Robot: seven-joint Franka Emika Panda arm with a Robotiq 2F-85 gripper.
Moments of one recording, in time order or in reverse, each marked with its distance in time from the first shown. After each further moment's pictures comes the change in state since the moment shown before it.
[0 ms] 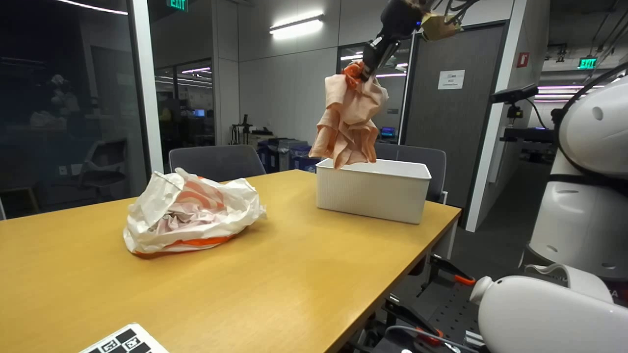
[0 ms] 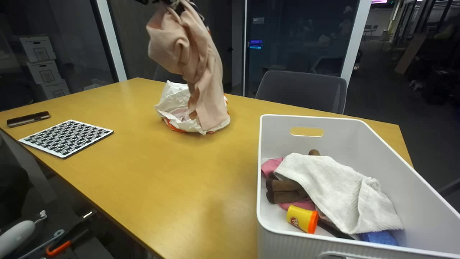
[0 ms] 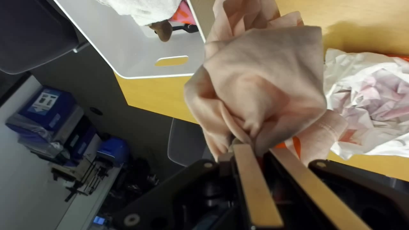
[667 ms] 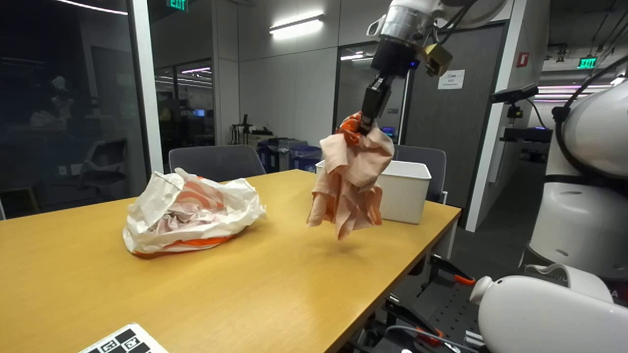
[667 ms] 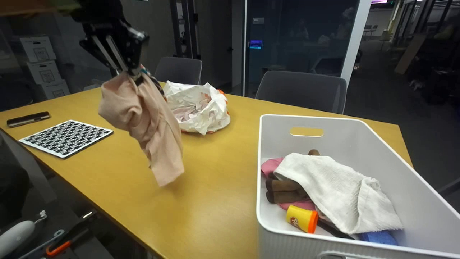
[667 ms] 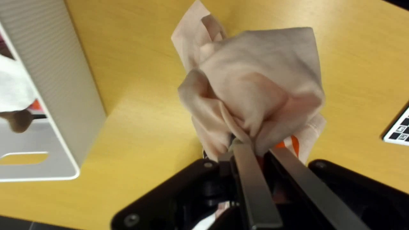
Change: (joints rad) arm 0.214 0.105 -0.101 -0.060 0.265 -0.220 -0.219
